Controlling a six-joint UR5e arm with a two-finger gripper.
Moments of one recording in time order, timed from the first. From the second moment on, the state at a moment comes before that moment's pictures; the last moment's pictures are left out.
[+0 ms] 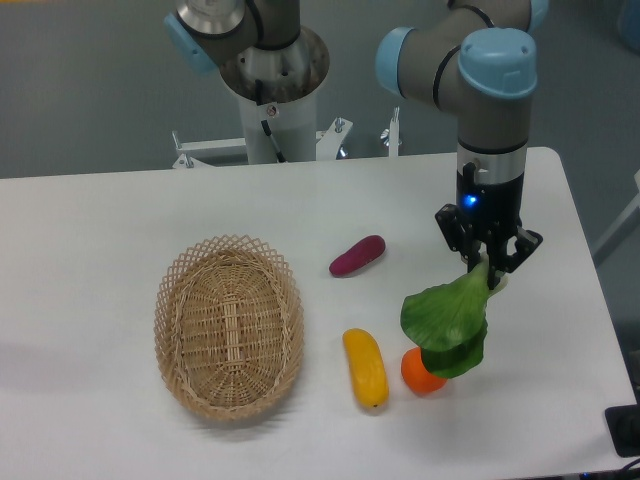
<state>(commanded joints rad) 2.69 -1.83 -1.66 -0.83 1.41 1.38</state>
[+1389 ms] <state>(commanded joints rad) 2.81 -1.92 -1.81 -0.76 1.42 1.76</state>
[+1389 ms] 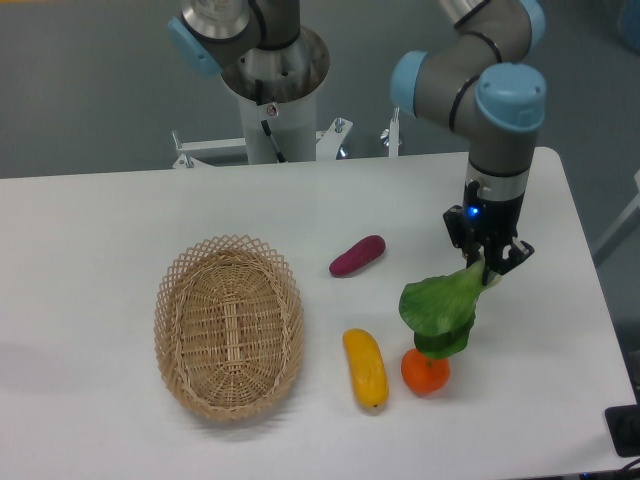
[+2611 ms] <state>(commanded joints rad) 2.95 -1.93 -1.90 -0.76 1.41 2.07</state>
